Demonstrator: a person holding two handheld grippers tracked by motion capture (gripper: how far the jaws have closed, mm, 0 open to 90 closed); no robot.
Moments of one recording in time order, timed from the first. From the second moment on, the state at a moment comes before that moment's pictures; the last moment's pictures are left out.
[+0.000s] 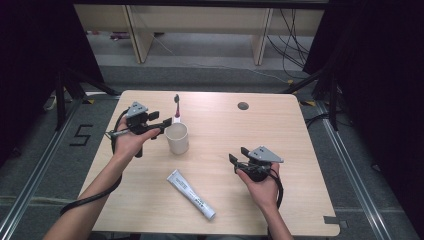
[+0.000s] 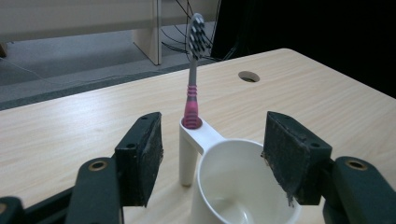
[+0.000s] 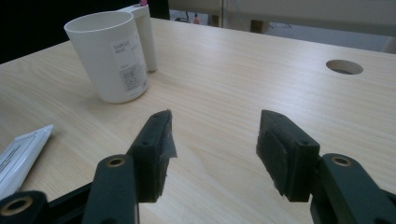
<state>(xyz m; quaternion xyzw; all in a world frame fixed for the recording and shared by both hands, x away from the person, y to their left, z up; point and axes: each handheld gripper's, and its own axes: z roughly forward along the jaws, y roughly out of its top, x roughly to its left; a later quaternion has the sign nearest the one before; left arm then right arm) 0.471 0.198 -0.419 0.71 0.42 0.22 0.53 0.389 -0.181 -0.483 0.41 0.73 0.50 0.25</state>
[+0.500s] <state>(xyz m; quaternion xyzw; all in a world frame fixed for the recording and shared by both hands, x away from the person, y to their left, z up) 0.410 0.219 -0.432 0.72 0.39 0.20 0.54 0.390 -0.183 -0.486 0.42 0.73 0.50 0.22</state>
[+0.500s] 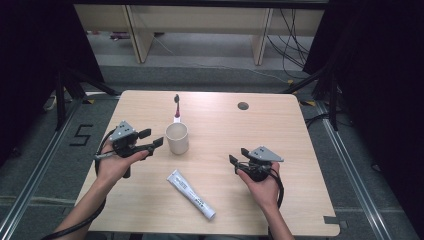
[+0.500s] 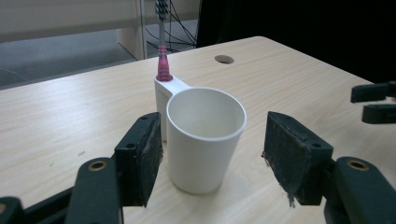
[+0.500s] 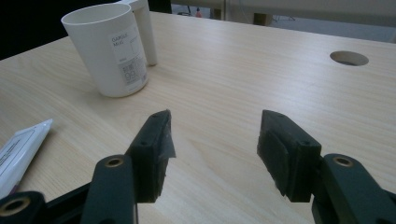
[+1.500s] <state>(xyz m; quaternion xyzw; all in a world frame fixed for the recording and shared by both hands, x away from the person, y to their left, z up) 0.388 0.206 -0.450 0.78 0.32 0.17 0.52 0.391 -0.192 -0.487 0.42 0.73 0.49 0.22</state>
